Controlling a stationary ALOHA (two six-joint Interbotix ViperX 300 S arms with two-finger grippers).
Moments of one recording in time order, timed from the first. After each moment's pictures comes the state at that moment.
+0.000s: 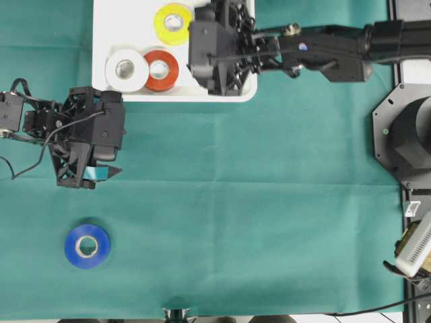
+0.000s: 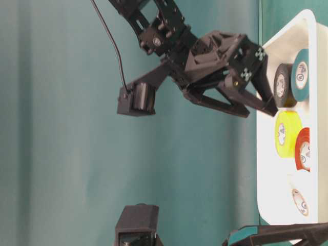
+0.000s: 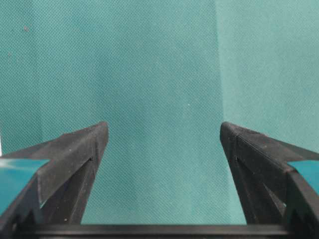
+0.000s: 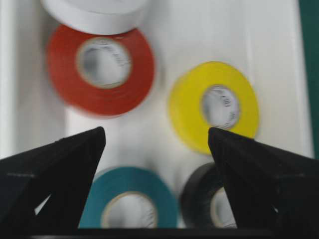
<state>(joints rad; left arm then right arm) -0.10 -0.10 0.80 -0.02 0.19 0.00 -0.22 0.07 0.58 -0.81 0.15 0.57</state>
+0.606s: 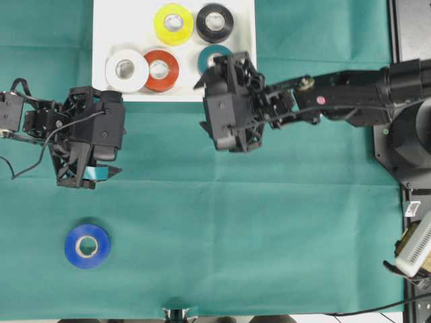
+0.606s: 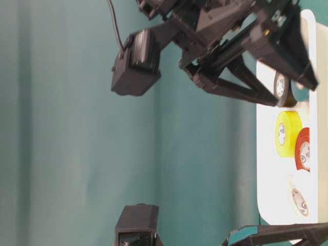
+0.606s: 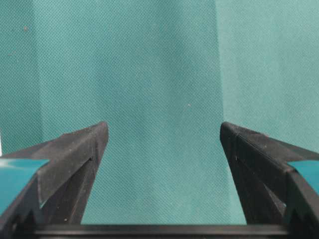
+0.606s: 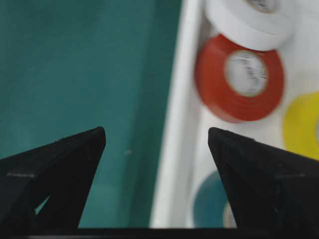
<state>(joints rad) -0.10 -0.10 0.80 -0.02 0.19 0.00 -0.01 0.01 0.68 -0.81 0.15 0.58</state>
